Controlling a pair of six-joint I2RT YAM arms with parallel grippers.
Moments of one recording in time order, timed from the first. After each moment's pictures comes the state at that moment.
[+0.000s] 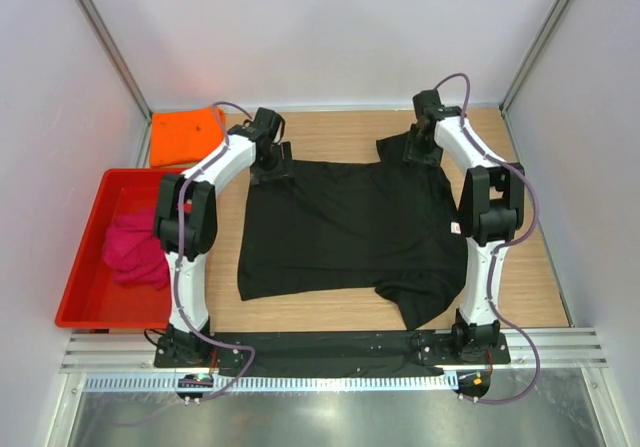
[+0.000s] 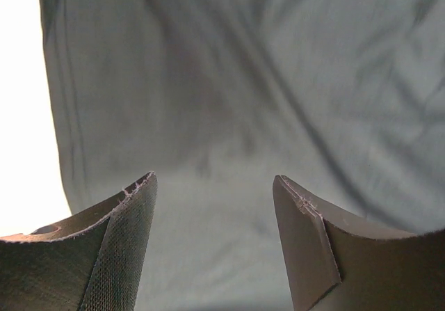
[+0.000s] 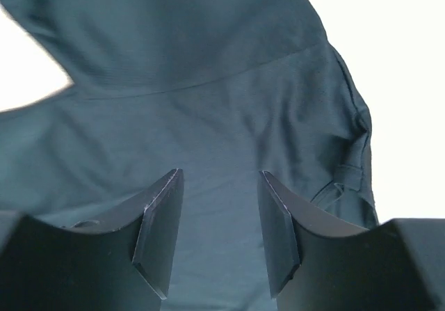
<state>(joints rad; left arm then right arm) -0.35 2.05 1.67 -0.77 0.00 -0.44 0.13 2.12 1.83 -0.85 0.15 0.39</state>
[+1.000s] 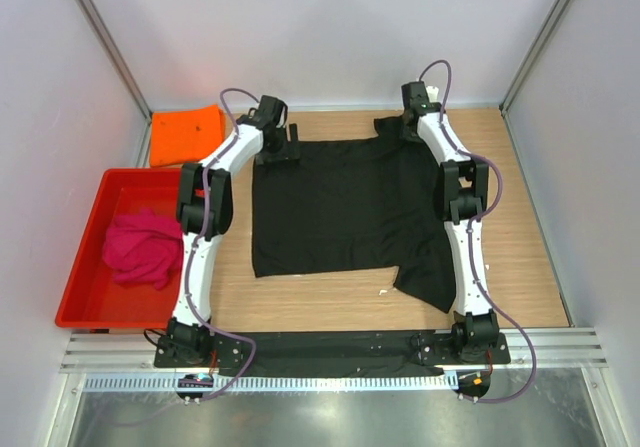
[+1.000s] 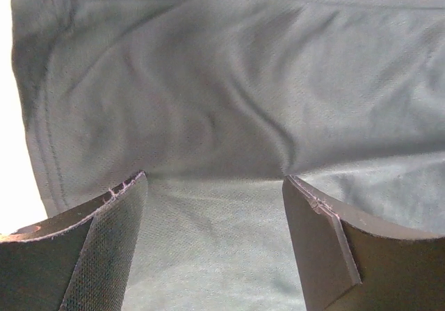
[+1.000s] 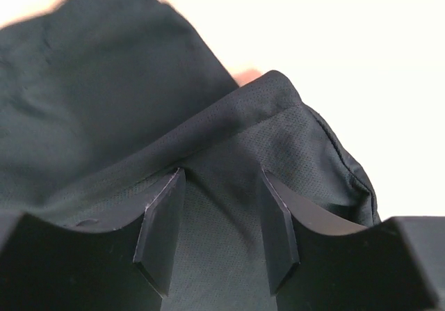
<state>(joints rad) -0.30 2.37 2.03 -0.69 0.02 -0.38 0.14 2.60 2.37 -0.72 0.40 0.31</state>
